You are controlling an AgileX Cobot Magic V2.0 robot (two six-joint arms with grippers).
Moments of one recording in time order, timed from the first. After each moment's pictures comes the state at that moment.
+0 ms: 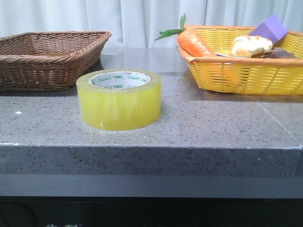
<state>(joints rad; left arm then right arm) -0.05 0.49 -0.49 -0.01 0.28 -0.05 0.12 0.15 -0.35 0.06 0.40 0.11</state>
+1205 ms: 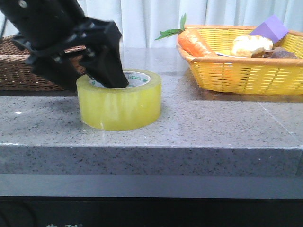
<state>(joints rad) -0.60 1.54 -1.09 -0.17 0.61 0.02 0.12 0.15 -0.35 0.05 0.38 0.11</state>
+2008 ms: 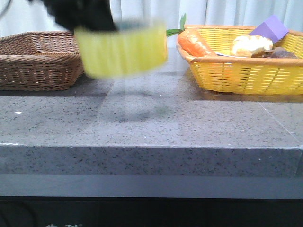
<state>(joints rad) -0.59 1.51 -1.32 -0.07 0.70 0.02 0.12 0.15 -0.35 0.05 0.38 0.11</state>
